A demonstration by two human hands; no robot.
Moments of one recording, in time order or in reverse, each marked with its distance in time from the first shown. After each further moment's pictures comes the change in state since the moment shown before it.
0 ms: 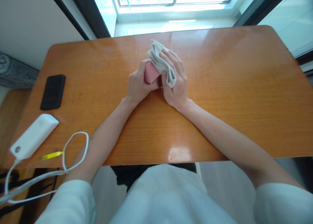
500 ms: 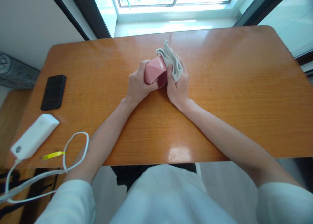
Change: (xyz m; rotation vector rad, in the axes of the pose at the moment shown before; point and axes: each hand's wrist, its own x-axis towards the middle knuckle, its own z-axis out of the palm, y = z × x) left_hand 0.000 0.004 -0.003 0.004 0.013 0.005; right_hand 0.001 0.006 0.003 0.055 0.050 0.084
